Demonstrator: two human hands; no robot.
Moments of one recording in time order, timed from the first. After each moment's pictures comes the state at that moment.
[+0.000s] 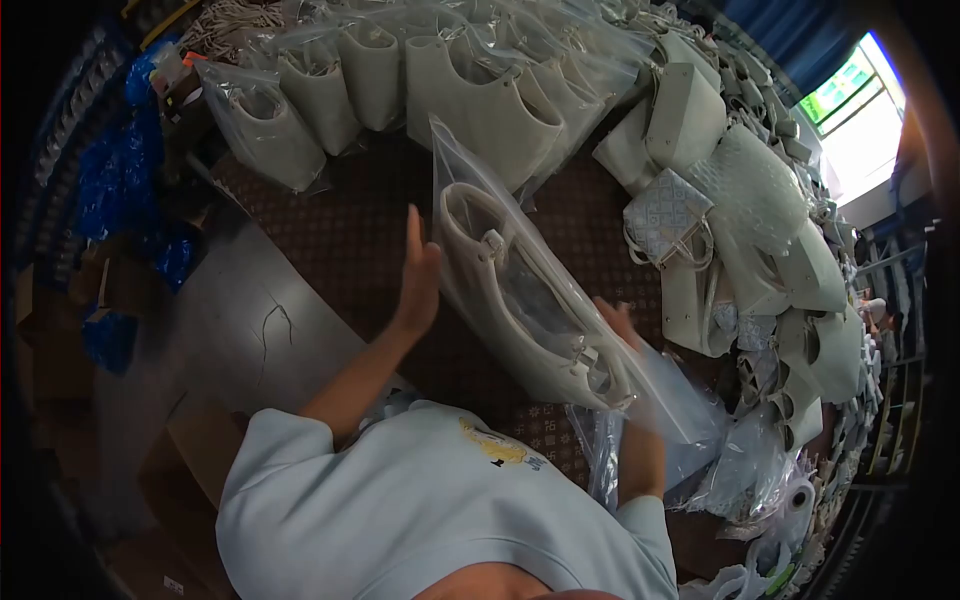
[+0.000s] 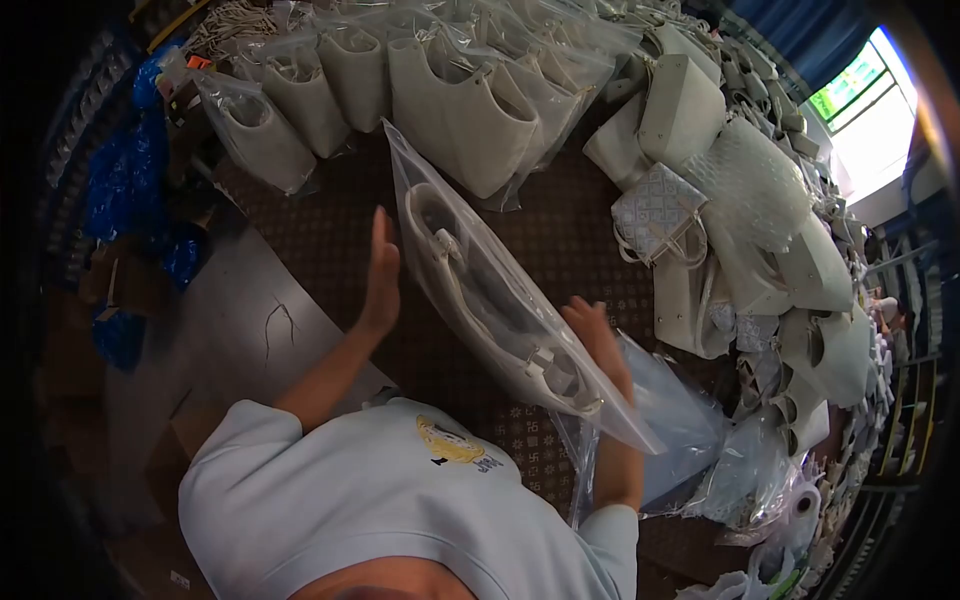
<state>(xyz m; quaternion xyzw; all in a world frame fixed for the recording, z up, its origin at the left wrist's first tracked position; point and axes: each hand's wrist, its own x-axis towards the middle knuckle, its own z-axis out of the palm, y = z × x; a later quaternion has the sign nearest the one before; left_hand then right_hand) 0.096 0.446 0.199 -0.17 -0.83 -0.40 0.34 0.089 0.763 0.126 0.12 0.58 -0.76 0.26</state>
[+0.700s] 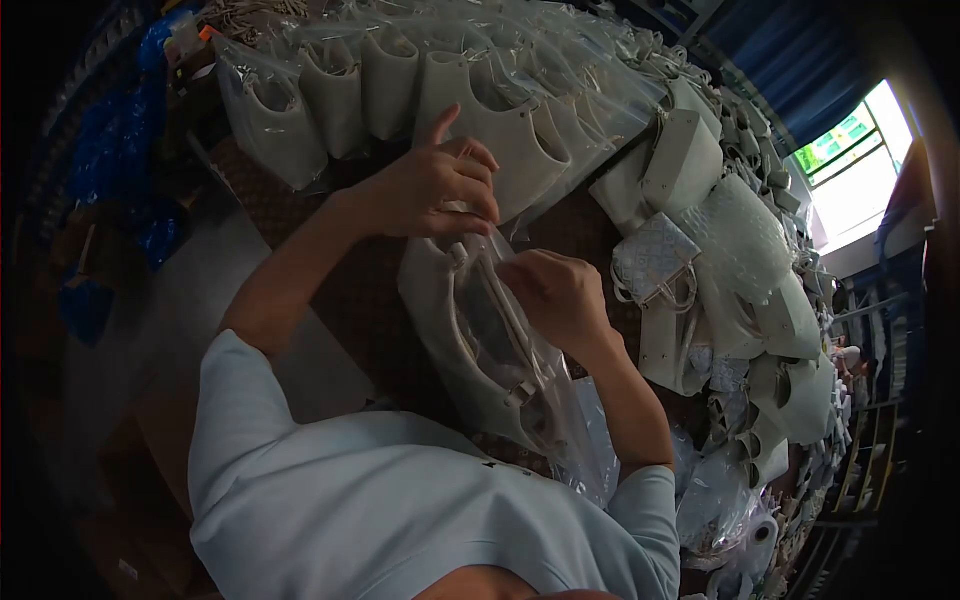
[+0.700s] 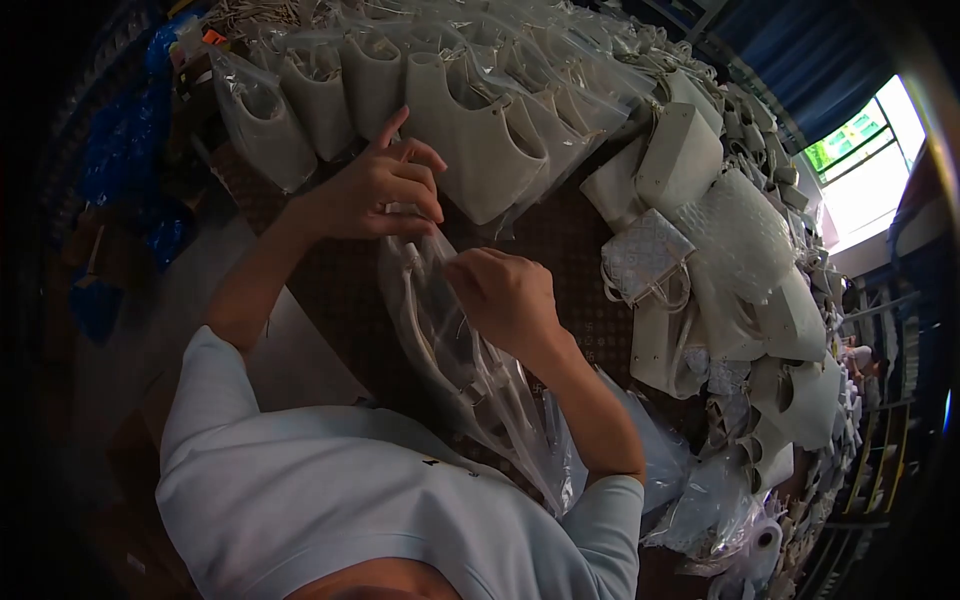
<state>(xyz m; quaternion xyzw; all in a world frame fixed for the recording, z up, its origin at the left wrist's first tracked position) 0.033 0.373 0.282 -0.43 -0.84 -0.20 0.26 0.055 0.609 0.282 -0.39 0.86 -0.33 -0.03</state>
